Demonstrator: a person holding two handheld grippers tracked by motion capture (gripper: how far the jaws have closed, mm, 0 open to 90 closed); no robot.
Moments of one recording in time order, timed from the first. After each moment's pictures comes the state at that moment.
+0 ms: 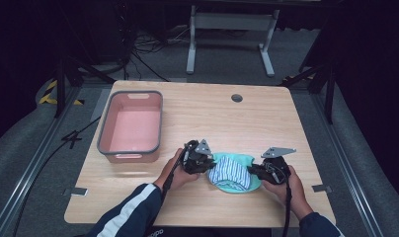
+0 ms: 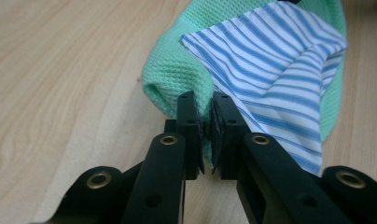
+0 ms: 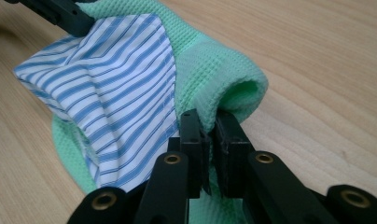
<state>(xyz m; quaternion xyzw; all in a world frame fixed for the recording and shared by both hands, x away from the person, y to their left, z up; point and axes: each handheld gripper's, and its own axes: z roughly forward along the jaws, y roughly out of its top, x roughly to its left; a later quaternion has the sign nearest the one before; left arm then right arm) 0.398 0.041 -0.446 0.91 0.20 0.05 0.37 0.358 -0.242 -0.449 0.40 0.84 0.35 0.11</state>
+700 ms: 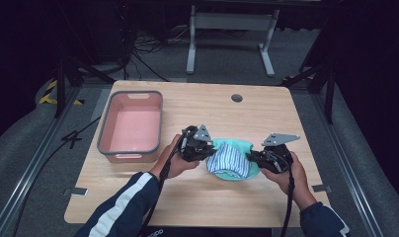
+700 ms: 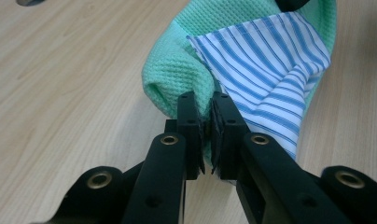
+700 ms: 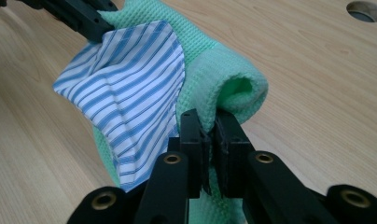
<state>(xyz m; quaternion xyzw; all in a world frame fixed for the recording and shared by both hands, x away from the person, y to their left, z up) 0.404 0.050 -0.392 0.90 0.19 0.08 0.38 0.365 -0.227 -0.393 0.36 0.84 0.37 0.14</state>
